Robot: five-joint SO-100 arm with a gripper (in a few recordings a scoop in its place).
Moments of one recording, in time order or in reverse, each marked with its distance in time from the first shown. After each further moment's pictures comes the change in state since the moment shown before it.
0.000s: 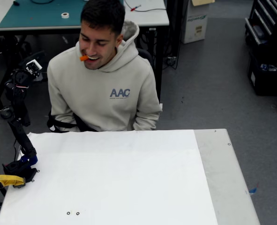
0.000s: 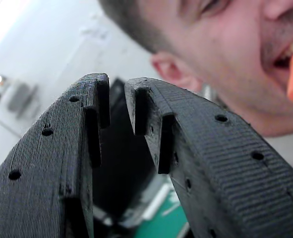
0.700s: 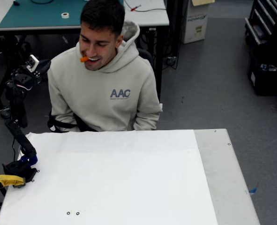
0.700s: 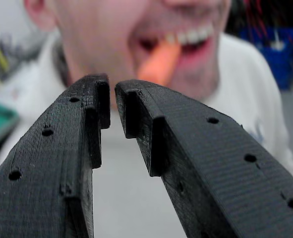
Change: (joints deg) arm -0.3 7.8 15.3 14.4 -39.3
